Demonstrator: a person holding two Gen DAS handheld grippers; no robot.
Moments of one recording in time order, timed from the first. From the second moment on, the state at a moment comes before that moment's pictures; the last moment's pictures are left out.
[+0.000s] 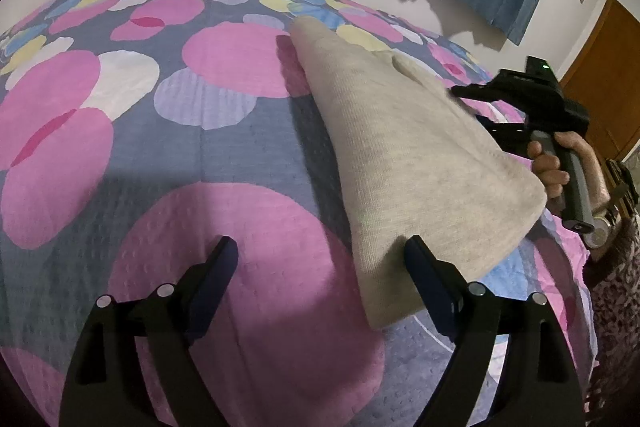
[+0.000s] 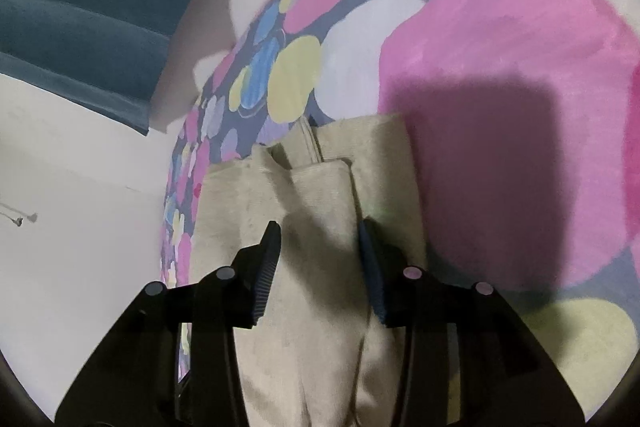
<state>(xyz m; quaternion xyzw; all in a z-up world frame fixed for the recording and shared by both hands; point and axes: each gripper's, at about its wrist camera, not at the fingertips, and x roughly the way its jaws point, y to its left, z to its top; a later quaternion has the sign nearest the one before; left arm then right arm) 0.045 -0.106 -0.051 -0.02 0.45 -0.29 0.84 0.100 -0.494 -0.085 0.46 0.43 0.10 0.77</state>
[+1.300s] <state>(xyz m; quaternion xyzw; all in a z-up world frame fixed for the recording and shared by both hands) 0.046 -0.107 -0.052 -0.02 0.45 -0.29 0.84 -0.053 -0.459 -0.072 0.48 0.42 0.10 0.76</state>
